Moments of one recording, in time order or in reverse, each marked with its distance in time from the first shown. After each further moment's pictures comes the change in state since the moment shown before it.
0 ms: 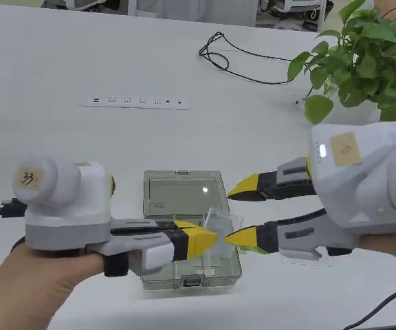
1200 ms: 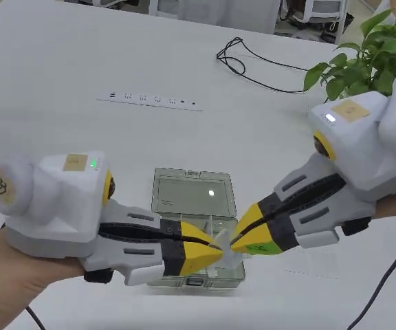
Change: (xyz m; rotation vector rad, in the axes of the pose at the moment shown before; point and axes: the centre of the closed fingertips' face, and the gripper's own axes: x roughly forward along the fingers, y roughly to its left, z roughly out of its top) left arm -0.015 -0.029 0.000 0.350 0.011 -0.134; right arm -0.001 0.041 0.016 0.088 -0.043 0.429
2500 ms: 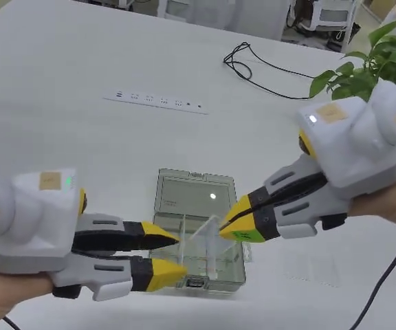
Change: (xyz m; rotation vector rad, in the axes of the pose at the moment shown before) left arm -0.041 0.031 -0.043 -0.028 0.101 0.232; right arm 0.014 -0.031 0.002 0.013 0.015 -0.079
